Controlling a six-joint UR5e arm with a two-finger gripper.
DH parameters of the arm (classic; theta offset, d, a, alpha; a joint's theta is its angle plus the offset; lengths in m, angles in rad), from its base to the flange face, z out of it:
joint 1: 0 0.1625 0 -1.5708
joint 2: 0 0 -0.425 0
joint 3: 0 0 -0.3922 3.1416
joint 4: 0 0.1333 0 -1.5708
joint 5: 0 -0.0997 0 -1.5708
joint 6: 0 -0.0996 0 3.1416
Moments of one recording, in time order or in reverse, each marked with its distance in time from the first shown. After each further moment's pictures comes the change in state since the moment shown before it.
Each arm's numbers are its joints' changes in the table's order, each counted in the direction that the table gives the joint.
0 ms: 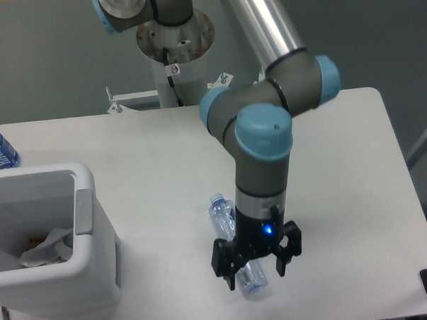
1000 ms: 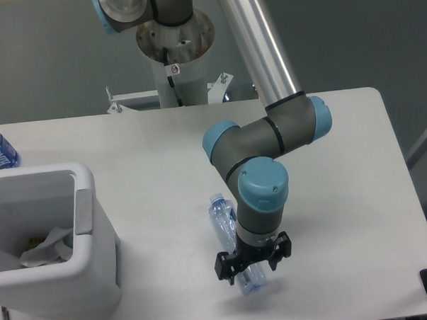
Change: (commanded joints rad) arm -0.002 0.051 0.046 -0.204 -0.139 -0.002
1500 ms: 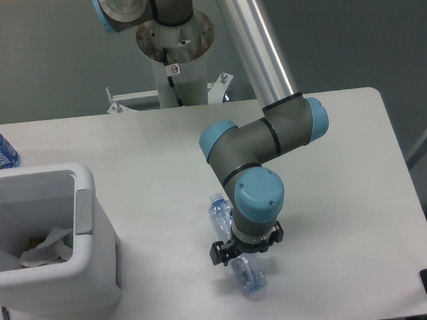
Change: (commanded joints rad) arm -0.029 0.002 0.011 -0.080 -0.026 0.000
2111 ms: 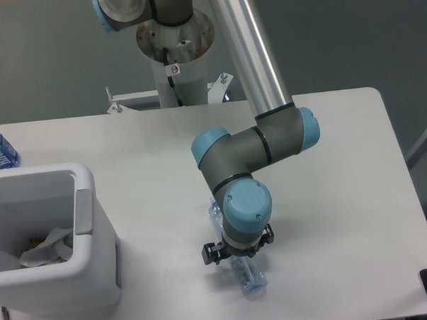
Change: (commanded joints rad) arm -0.008 0.031 -0.006 0.005 -0.038 0.000
